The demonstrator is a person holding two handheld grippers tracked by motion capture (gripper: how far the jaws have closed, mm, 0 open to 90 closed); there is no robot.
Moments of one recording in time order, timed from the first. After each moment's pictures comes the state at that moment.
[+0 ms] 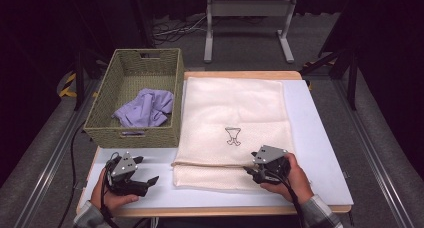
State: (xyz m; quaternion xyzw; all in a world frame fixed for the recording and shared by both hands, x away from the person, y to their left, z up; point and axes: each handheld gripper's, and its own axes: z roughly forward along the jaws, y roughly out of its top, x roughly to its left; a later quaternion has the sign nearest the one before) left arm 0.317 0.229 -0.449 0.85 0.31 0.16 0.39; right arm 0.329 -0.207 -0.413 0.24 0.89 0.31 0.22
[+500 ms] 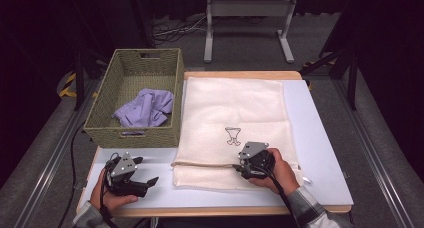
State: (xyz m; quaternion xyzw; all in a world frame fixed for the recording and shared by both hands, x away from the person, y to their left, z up) left arm 0.317 0.229 -0.450 0.85 0.31 0.15 0.39; right arm 0.353 -0.179 -0.427 0.22 0.91 0.29 0.19
